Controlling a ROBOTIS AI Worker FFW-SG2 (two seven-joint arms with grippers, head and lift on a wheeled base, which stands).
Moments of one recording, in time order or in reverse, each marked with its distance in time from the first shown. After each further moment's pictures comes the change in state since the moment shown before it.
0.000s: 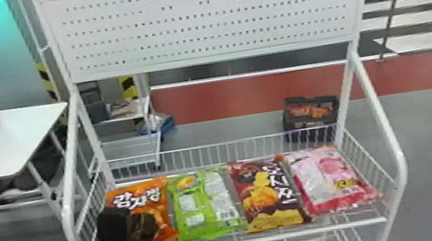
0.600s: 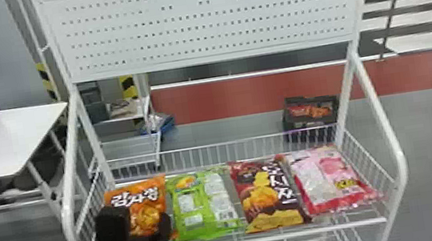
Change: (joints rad) left arm 0.012 0.001 -0.006 -0.011 -0.002 -0.074 0.002; right arm 0.016 0.008 0.000 -0.012 0.011 0.000 0.000
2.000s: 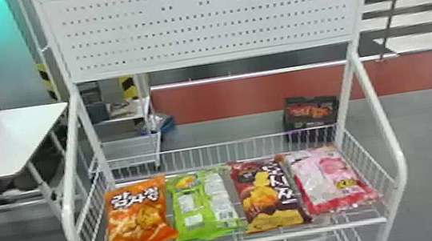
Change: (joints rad) left arm 0.713 0.013 0.188 -0.431 -0.012 -0.544 -0.025; right arm 0.023 0.002 -0.020 -0.027 -0.013 -0.005 0.000
